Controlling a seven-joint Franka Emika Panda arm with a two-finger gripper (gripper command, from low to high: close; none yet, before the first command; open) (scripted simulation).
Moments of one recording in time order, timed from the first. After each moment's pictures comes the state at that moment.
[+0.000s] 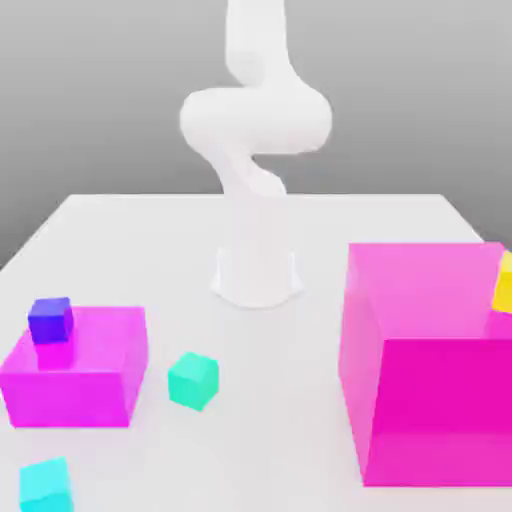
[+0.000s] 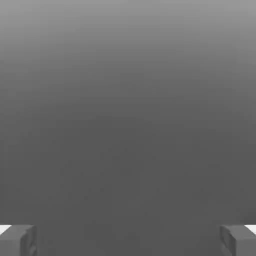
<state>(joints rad) -0.04 -0.71 0.01 -2.30 -0.01 2.33 0.86</state>
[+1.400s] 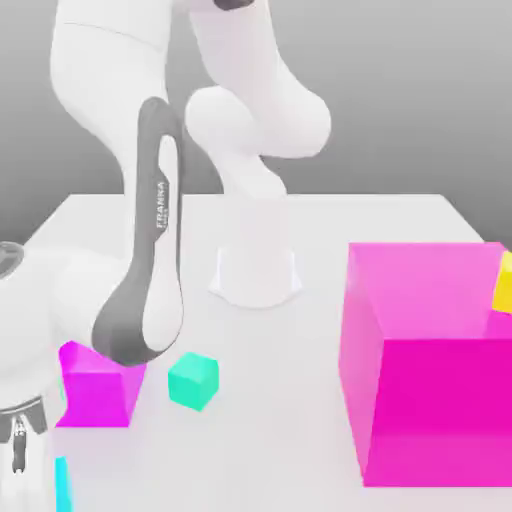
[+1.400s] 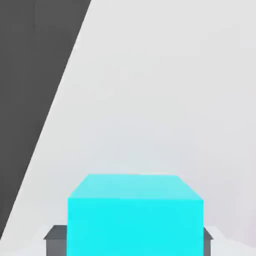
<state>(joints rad) -0.38 0.51 -0.07 -2.22 0.08 2.73 1.48</state>
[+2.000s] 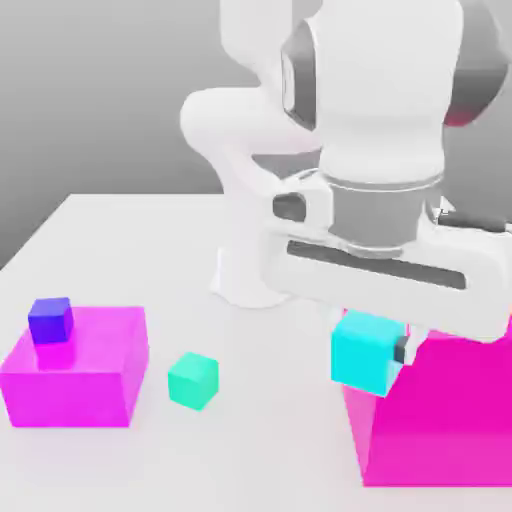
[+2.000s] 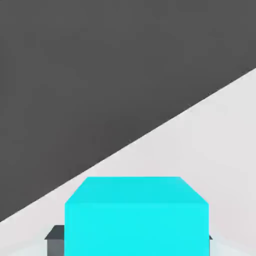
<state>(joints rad) 0.13 -0.09 0.27 -2.21 0.08 2.14 1.45</state>
